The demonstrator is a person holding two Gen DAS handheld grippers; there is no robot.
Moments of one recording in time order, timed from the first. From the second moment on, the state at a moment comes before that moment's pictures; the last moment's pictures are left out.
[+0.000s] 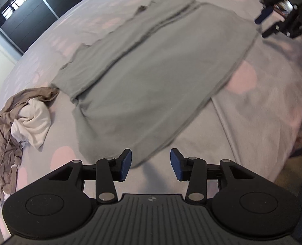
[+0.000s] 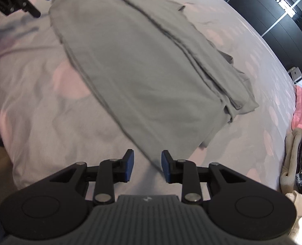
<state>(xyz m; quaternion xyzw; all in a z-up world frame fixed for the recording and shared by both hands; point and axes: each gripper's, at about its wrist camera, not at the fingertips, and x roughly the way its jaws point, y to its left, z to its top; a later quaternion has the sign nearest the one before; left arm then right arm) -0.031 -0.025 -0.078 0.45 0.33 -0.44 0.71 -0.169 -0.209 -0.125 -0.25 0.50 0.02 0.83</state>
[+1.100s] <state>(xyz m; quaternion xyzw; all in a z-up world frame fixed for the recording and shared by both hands) -0.052 -0.034 -0.161 0.66 0.09 -0.36 0.65 -0.184 -0.177 -0.184 -0.52 0.39 0.00 0.76</state>
